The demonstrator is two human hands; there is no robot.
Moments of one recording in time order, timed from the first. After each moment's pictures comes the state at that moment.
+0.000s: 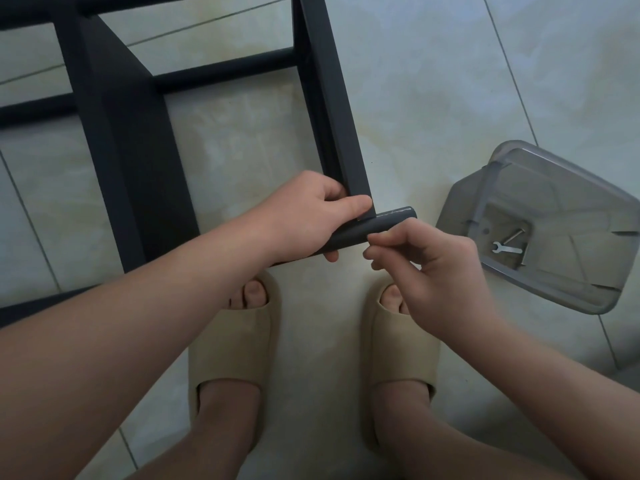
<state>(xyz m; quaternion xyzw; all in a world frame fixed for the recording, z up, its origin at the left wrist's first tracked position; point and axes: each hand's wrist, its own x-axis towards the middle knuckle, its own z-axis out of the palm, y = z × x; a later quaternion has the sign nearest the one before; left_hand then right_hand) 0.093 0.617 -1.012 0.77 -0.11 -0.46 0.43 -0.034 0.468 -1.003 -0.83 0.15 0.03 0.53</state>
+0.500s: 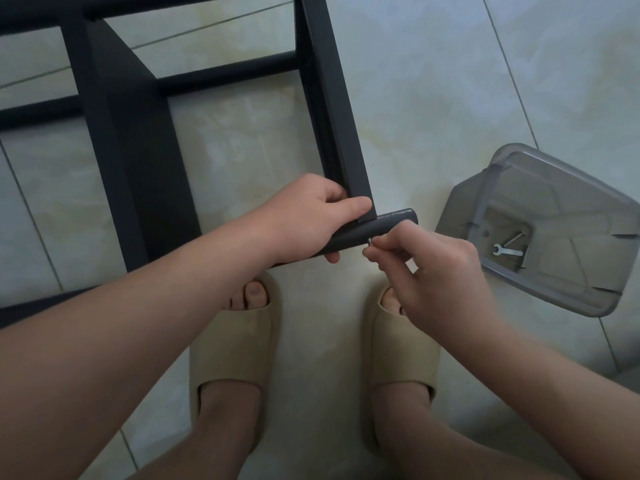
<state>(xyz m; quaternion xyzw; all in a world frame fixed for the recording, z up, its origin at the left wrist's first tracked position) 0.094 0.618 -1.011 0.77 -0.11 -0.47 0.43 -0.029 0.470 -0.999 -0.93 0.06 -0.02 0.37</state>
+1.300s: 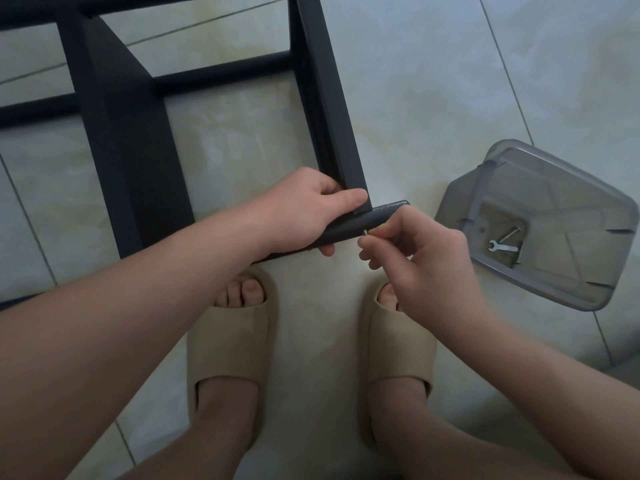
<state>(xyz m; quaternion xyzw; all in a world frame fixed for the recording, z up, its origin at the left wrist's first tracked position) 0.098 0.616 -1.008 0.77 -0.10 -0.48 0.42 -0.028 0.475 -0.997 -0.83 0.21 0.05 0.51</state>
